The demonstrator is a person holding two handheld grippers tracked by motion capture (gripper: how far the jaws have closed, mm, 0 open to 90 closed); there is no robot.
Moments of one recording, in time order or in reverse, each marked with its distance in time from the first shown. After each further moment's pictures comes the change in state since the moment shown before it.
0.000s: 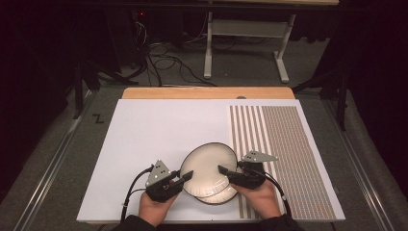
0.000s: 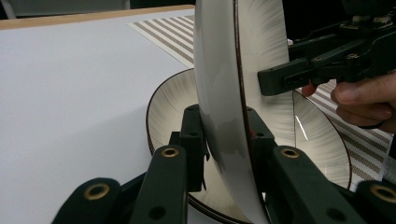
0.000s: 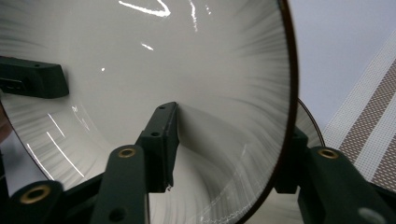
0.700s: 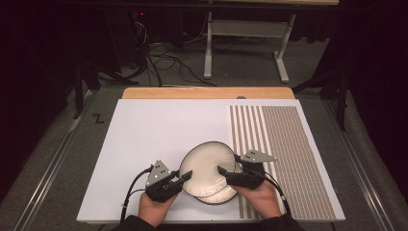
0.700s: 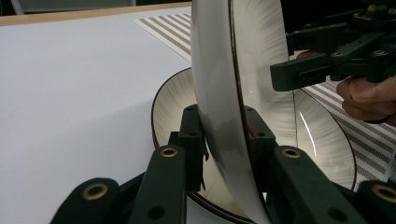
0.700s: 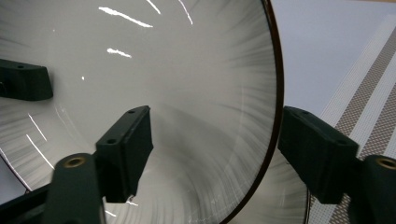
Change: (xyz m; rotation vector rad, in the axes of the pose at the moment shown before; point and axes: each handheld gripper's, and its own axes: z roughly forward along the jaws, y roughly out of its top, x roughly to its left) left arm -0.002 0.000 -0.001 0.008 0.023 -0.002; right arm 0.005 0.005 -0.001 -0.010 -0.074 -0.055
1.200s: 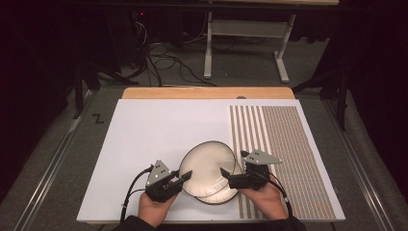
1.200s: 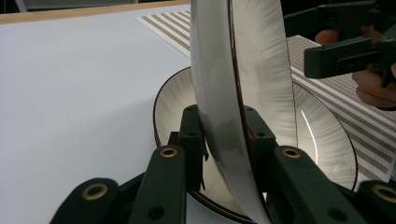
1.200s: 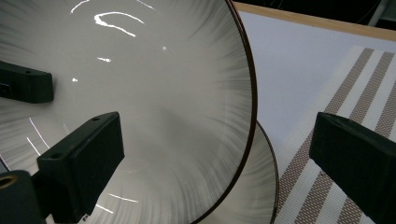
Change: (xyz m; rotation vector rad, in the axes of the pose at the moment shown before) left arm -0.001 0.002 -0.001 0.015 0.014 -0.004; right arm 0.003 0.007 -0.016 -0.033 -0.054 -0.072
